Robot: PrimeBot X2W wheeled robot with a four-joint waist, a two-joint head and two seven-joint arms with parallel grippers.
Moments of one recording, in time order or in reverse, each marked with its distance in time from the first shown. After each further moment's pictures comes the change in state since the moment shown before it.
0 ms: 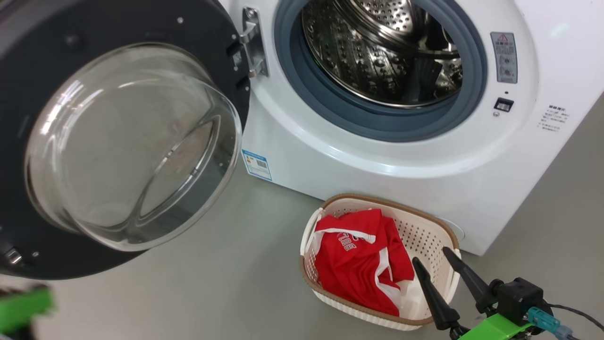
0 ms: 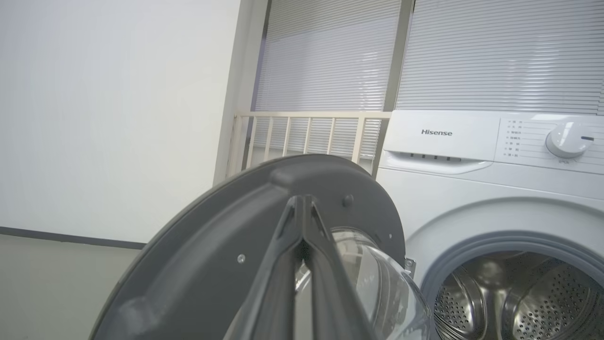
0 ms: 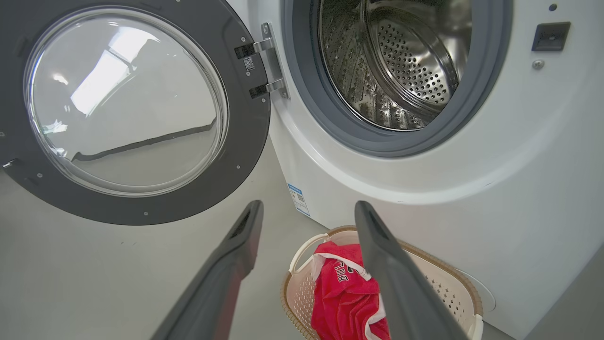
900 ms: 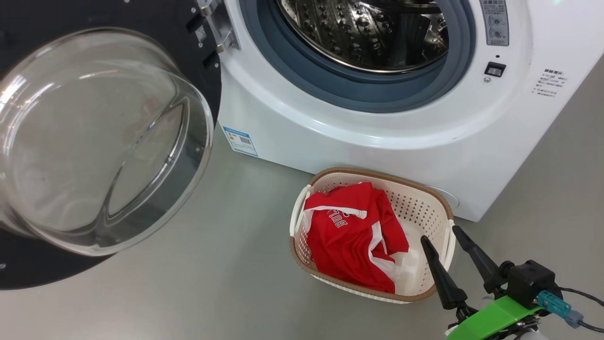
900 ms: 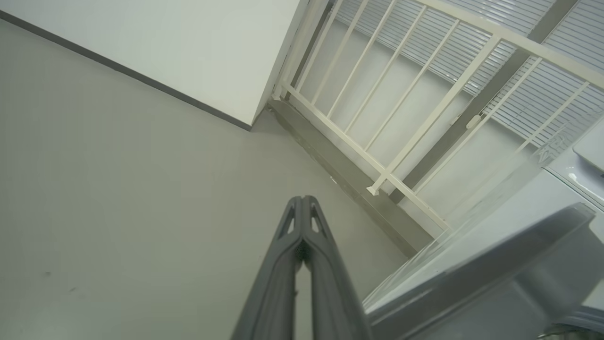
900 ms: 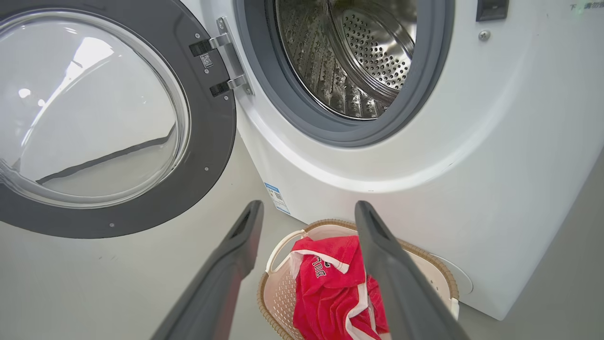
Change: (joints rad) left arm -0.629 0.550 0.047 0.881 -0.556 -0.004 0.446; right arm -0.044 -0.003 -0.043 -0.016 -0.011 0.000 0.000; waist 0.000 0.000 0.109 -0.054
